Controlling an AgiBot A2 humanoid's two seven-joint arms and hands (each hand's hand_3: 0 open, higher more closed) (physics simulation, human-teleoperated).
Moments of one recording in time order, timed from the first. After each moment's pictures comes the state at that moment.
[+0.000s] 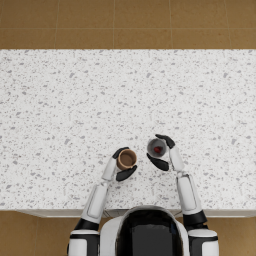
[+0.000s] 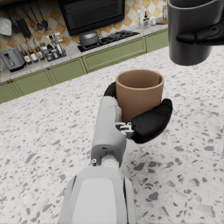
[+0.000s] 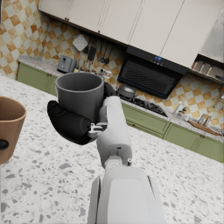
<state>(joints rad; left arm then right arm) 0.03 1.38 0.31 -1.68 1.62 -0.03 0.00 0.20 -1.40 0.23 1.78 1.74 0.08 0.00</state>
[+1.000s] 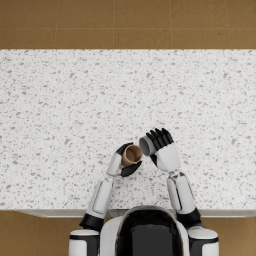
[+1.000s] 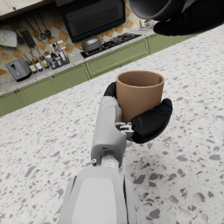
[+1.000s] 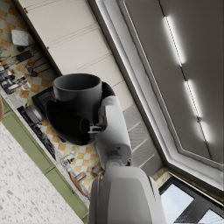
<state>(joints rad) 0.10 1.46 0.32 -1.60 1.74 -0.03 0.00 0.29 -1.50 0.30 1.93 2.70 0.10 0.01</state>
